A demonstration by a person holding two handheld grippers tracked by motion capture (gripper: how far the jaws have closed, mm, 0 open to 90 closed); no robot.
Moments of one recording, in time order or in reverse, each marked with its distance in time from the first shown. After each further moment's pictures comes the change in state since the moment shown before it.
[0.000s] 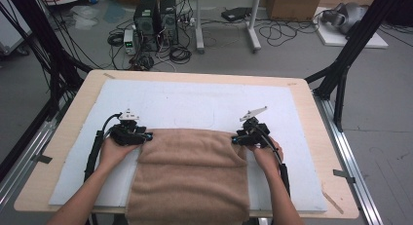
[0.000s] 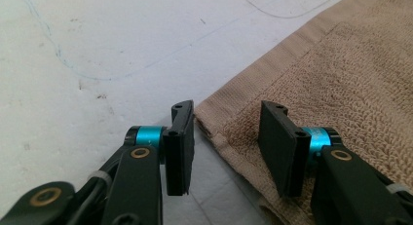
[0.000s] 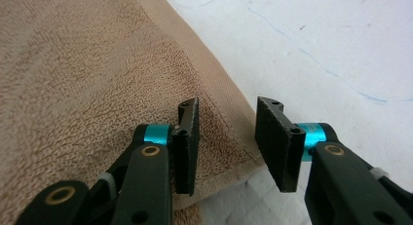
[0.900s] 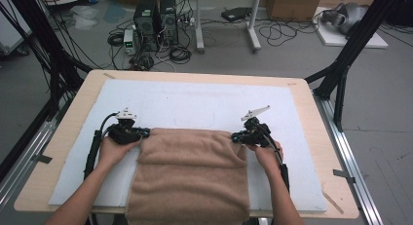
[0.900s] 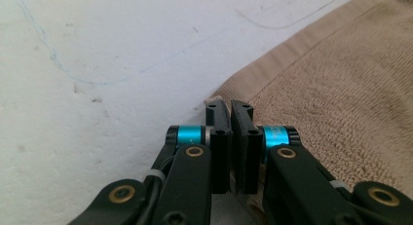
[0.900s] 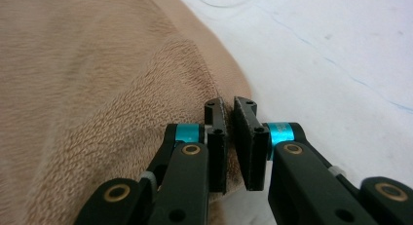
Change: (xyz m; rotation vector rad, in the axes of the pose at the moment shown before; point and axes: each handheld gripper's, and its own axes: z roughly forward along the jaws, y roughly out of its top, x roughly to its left) left arm 0.005 0.002 -0.011 -0.043 -0.055 -0.042; right arm 0.000 0.000 -0.007 -0.036 0.112 0.007
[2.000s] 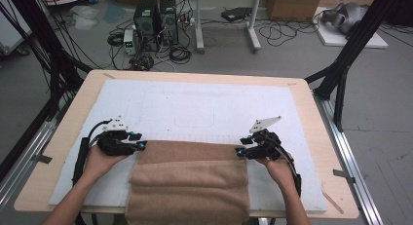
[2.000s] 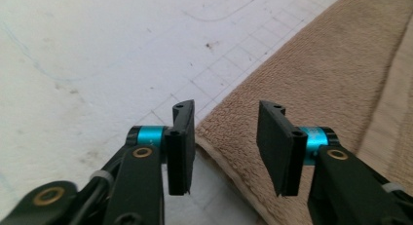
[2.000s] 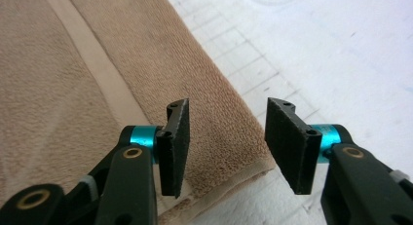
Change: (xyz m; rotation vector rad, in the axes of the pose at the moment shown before) left arm -0.020 -0.014 -0.028 0.013 -0.062 0.136; right arm 0.026 -0.023 -0.034 -0.027 0.023 -0.092
